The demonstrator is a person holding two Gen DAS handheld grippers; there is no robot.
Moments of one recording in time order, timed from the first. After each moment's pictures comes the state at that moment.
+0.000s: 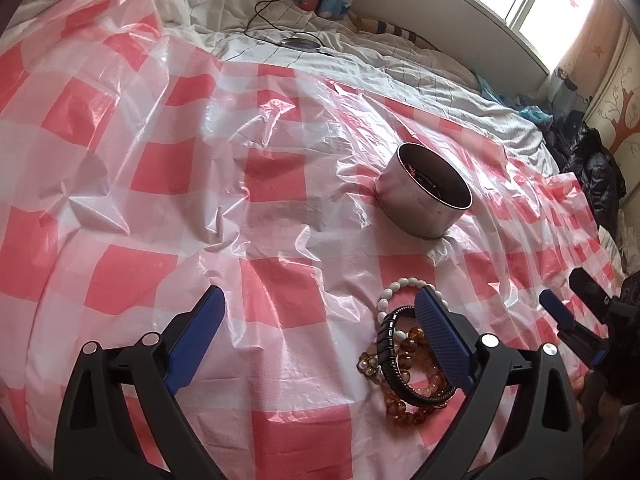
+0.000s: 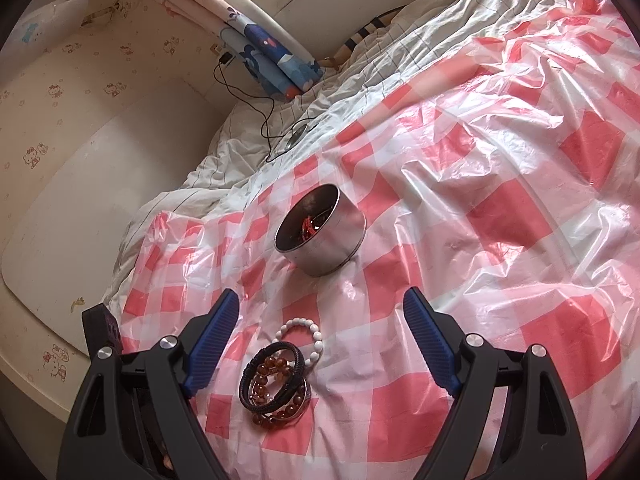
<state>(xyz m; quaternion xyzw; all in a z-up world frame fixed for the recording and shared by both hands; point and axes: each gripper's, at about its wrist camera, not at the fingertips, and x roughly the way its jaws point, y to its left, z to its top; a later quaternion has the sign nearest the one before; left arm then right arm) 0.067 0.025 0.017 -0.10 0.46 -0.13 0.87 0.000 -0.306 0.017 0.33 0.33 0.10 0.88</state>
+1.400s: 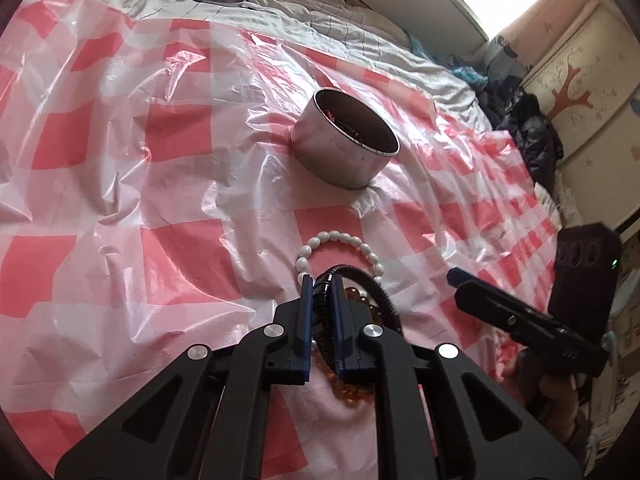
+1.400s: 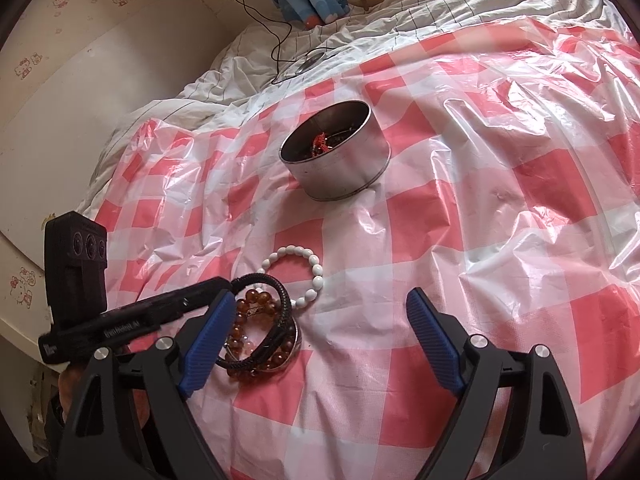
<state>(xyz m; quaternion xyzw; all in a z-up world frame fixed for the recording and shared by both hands) 0.072 0.006 0.002 -0.14 0.50 -0.29 0.81 0.015 -0.256 -0.003 0.22 0.43 0.14 0.86</state>
